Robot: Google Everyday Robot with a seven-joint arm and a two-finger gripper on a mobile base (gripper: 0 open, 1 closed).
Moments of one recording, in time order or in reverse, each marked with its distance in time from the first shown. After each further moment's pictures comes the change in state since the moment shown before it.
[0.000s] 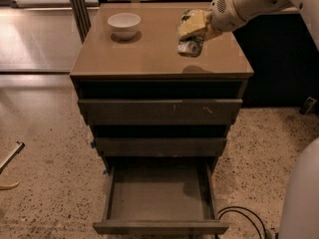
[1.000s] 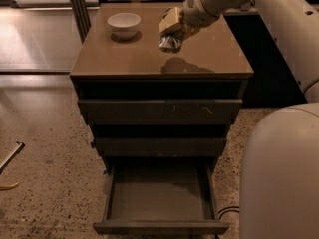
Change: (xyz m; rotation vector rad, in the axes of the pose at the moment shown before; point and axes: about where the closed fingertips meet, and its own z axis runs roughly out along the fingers) arm -0.036 0.008 0.060 0.092 0.012 0.100
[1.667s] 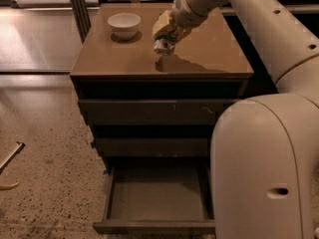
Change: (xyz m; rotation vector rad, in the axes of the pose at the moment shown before) arm -0.012 -0.004 0.033 0.067 0.046 0.034
